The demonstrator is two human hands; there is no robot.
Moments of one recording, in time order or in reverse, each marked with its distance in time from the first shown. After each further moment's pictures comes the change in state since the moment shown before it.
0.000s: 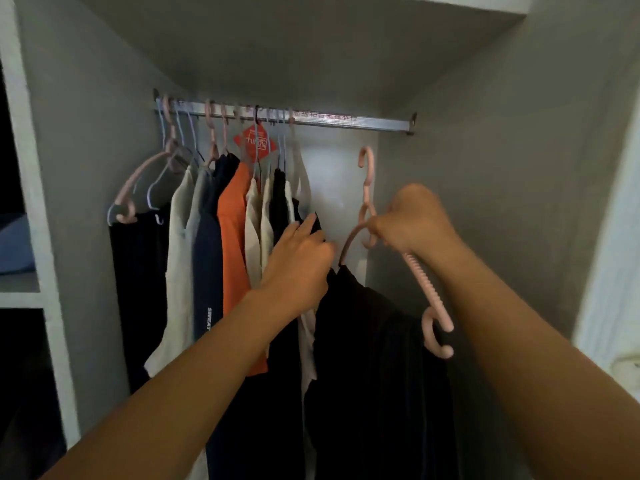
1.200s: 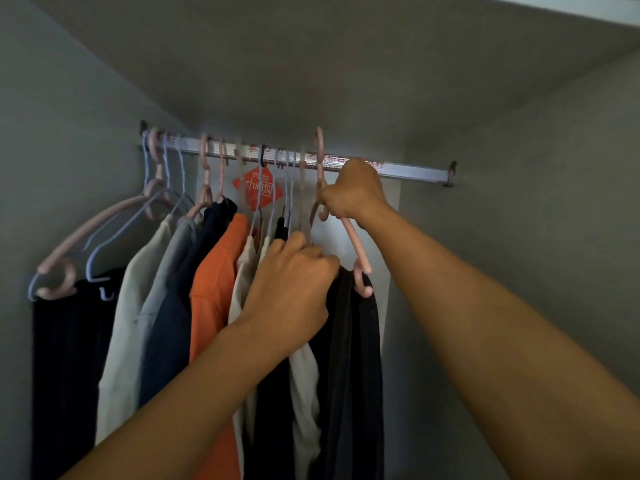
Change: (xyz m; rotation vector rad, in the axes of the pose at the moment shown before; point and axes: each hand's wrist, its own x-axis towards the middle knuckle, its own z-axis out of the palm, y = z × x) left_hand 0.087 -0.060 0.016 0.048 0.305 -0.027; right_hand 0.209 -0.082 0.076 0.059 0.088 -0.191
